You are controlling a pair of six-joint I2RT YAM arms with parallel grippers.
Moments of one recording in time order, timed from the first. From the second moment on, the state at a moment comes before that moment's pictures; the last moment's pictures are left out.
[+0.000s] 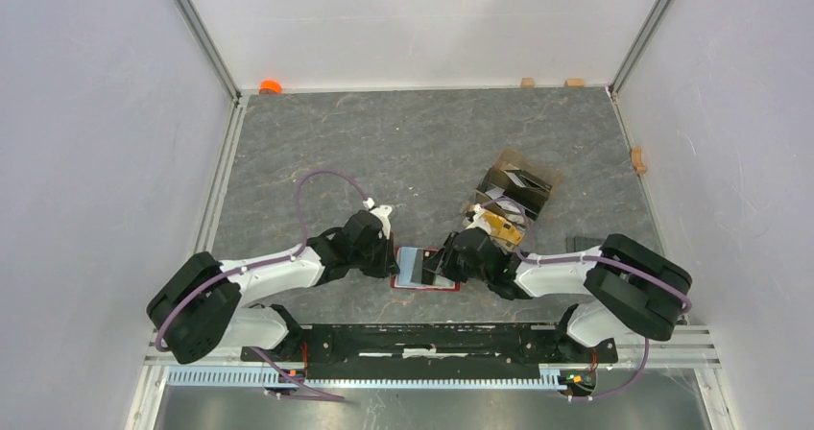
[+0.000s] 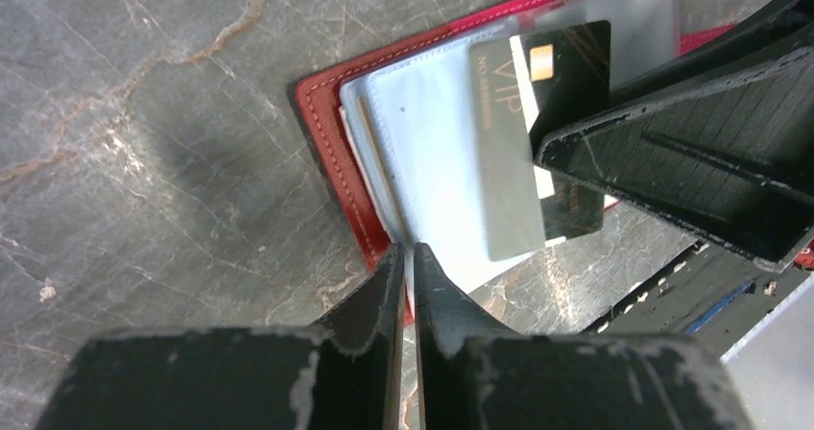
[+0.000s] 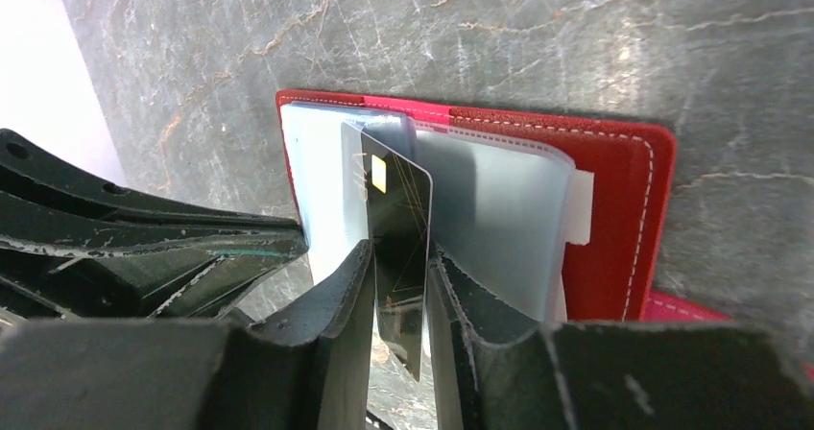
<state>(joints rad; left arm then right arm) -0.80 1.29 0.50 -0.07 0.12 -0.56 0.95 1.47 0.41 0.37 0.10 1.23</state>
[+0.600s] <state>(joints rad) -0.79 1.22 0.54 -0.18 0.14 -0.60 0.98 1.31 0.47 0.01 0.26 1.04</state>
